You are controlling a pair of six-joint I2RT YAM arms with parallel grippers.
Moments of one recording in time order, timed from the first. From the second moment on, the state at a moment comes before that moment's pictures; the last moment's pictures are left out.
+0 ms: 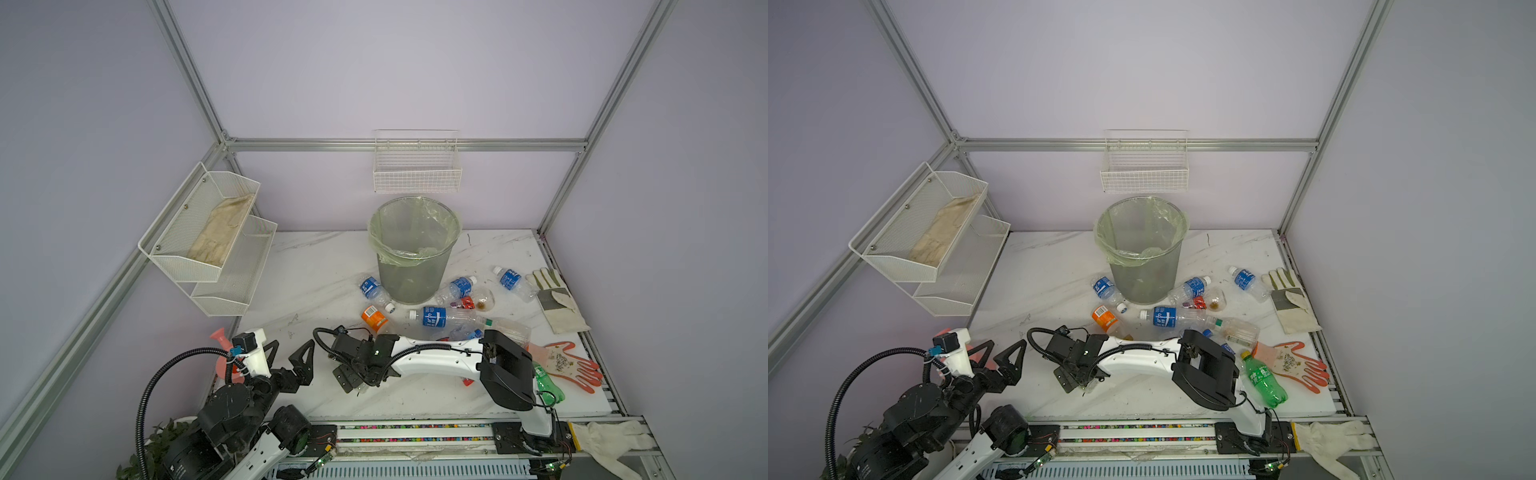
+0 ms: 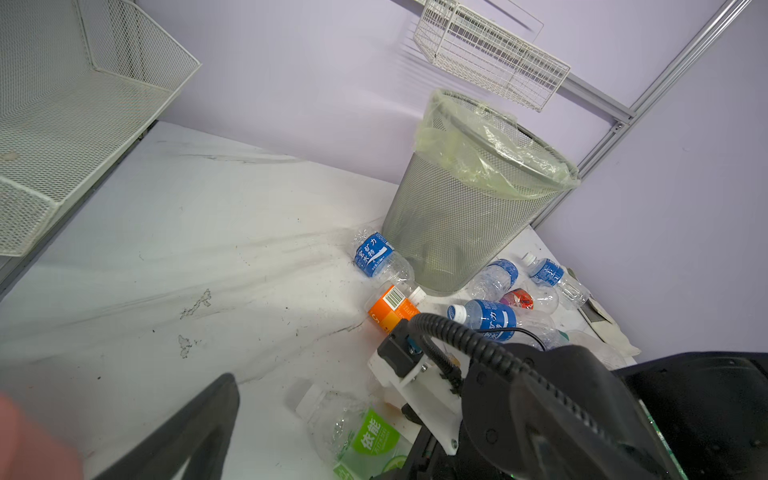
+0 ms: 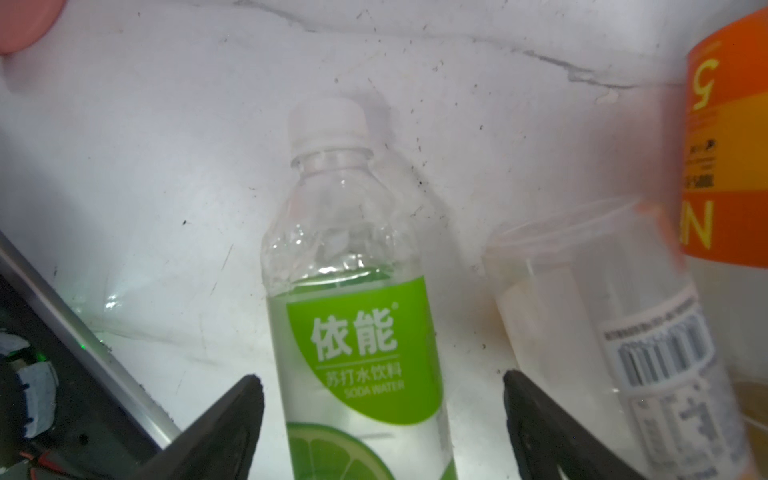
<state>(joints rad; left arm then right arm) -0.68 0.07 0.78 -0.95 -0.42 -0.50 1.31 2.09 1.61 -0.63 0.17 0.55</state>
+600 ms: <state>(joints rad) -0.68 0.07 0.78 -0.95 -0.42 -0.50 1.33 2.16 1.65 -0.66 0.21 0.57</state>
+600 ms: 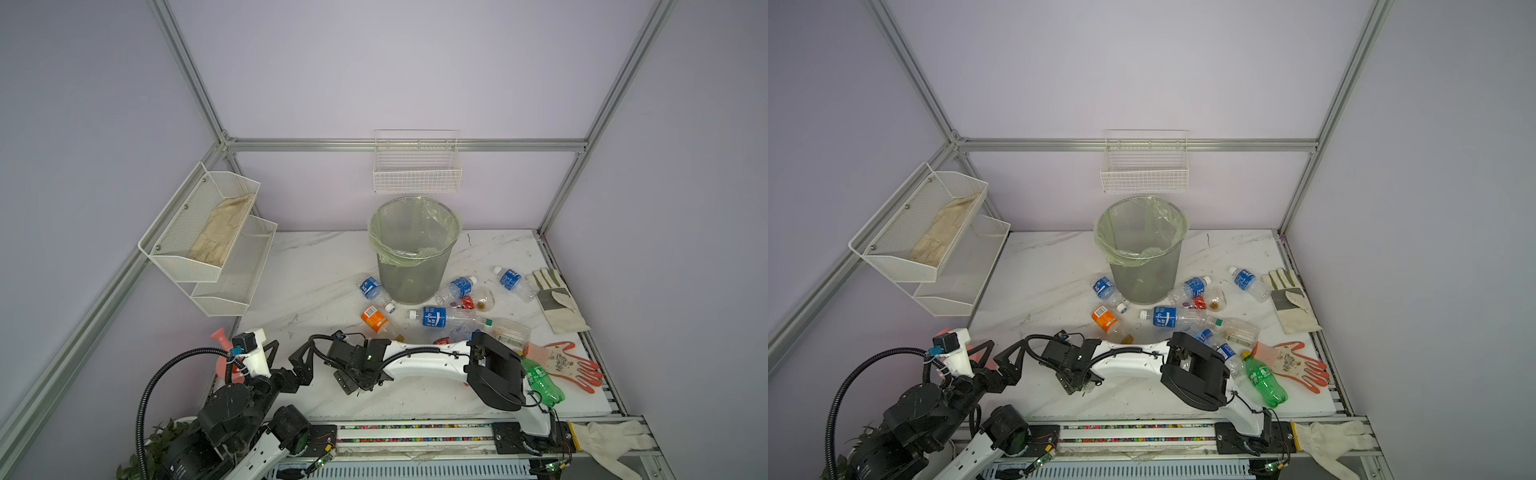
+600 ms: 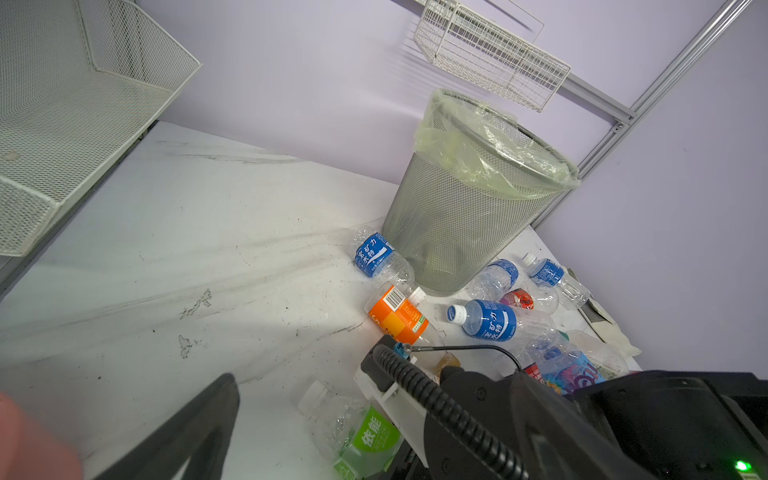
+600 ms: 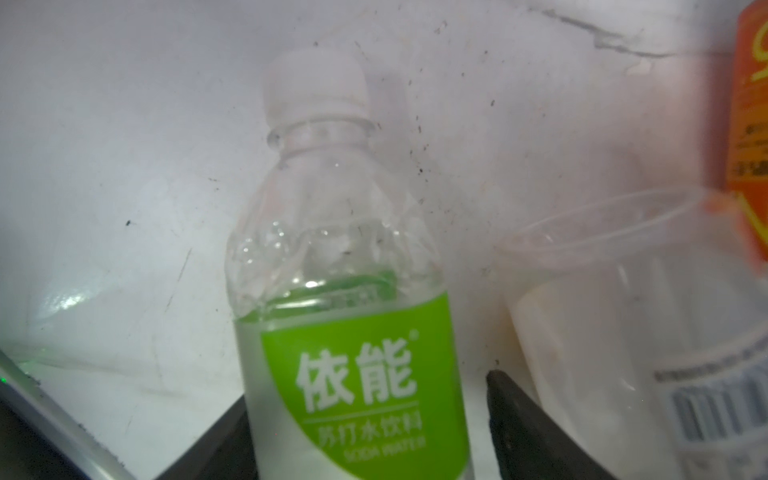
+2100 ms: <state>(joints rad) -0.68 0.07 0.78 -0.95 -0.43 -0.50 1.34 1.43 1.41 -0.45 0.48 0.56</state>
